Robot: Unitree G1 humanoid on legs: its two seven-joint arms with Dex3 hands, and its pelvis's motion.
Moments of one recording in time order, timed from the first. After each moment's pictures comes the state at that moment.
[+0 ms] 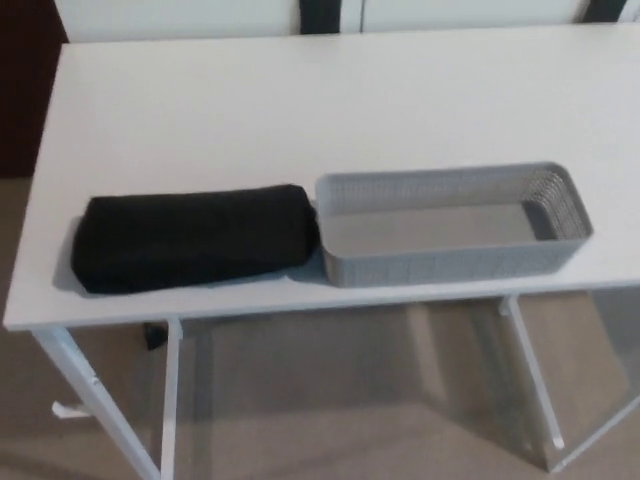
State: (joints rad) left_arm 0.33 0.43 0.11 0.73 -0.06 -0.28 -0.36; right_arm 0.32 -0.32 -0.05 0.90 -0.12 -0.49 -0.04
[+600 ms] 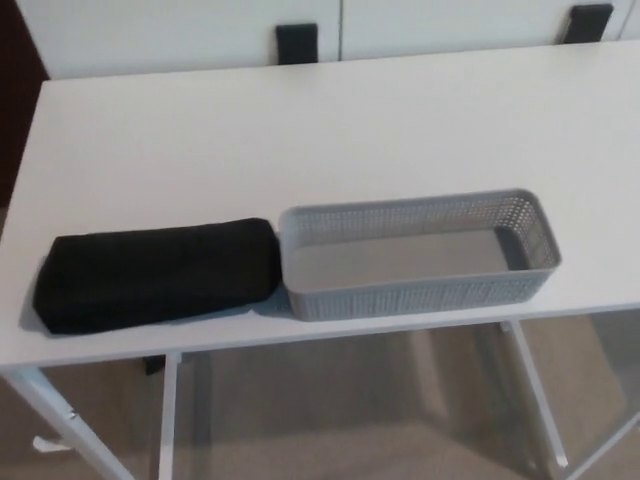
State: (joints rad) left_arm 0.32 0.44 0.09 0.72 -0.05 -0.26 -0.35; right_arm 0.31 -0.33 -0.05 0.93 -0.12 -0.49 -0.04
